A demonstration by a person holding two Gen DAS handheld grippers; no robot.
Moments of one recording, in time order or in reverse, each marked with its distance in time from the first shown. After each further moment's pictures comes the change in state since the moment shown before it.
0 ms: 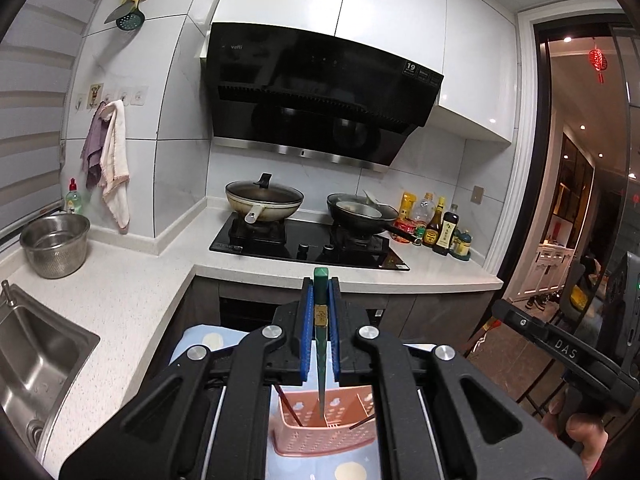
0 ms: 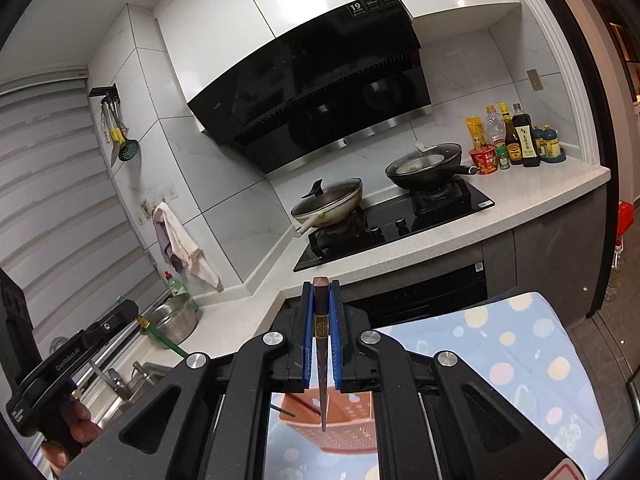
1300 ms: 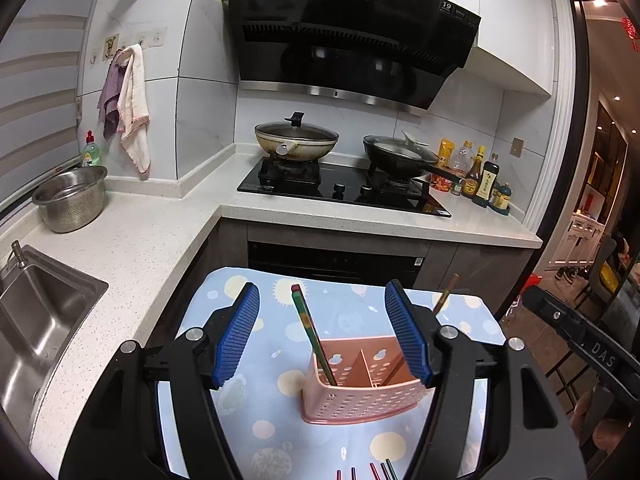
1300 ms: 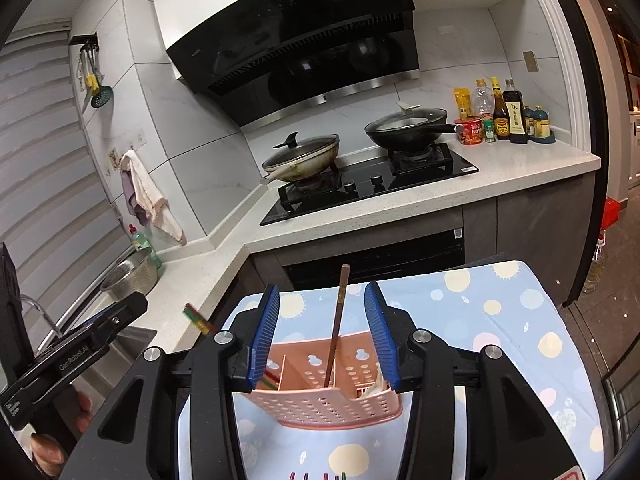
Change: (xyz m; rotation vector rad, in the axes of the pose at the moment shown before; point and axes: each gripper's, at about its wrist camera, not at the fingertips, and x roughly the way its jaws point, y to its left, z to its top) left arm 0.047 0.019 -0.065 -0.012 0.171 0.118; right arm 0.030 -0.009 -0.057 -0.079 0.122 -0.105
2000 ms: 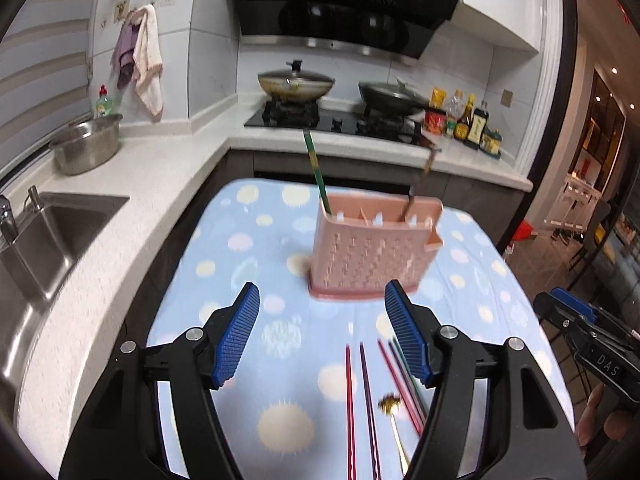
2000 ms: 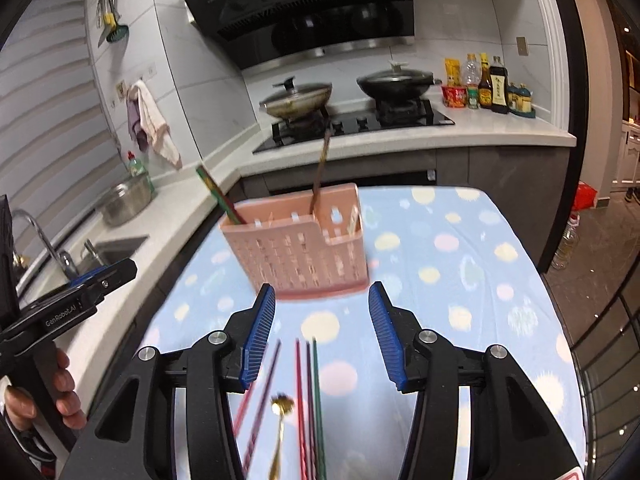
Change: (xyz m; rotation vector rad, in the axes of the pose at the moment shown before) left arm -0.070 0.008 -0.120 0.029 0.174 -0.005; right arm -0.089 -0.004 -0.126 -0.103 0.173 -0.101
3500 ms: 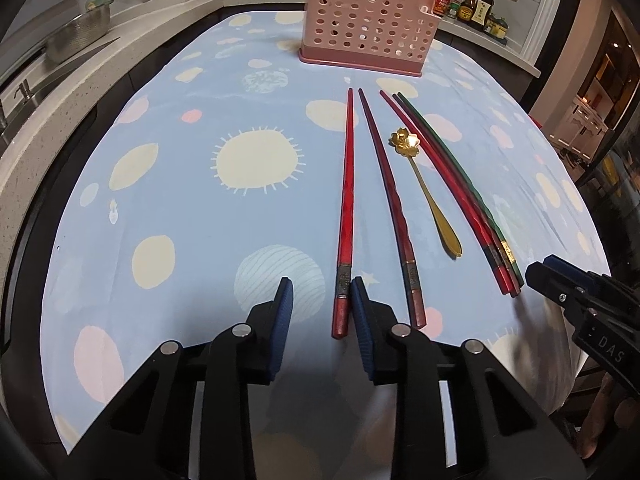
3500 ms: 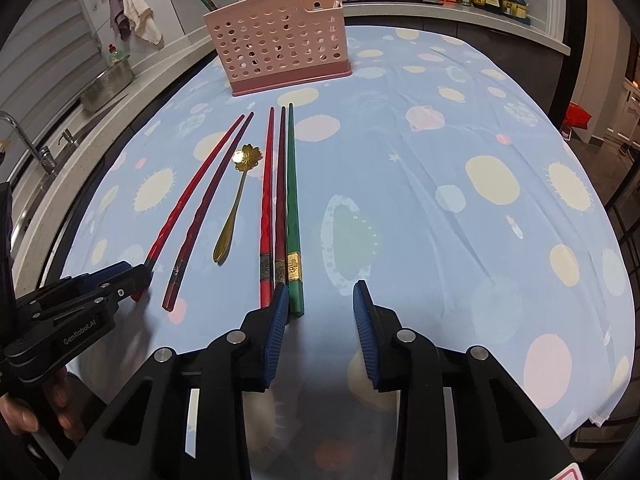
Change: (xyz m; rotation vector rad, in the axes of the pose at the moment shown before) left arm 0.020 -0.010 -0.199 0.008 0.359 0.010; right arm 0.014 -0.004 -0.176 -0.003 0.337 -0.030
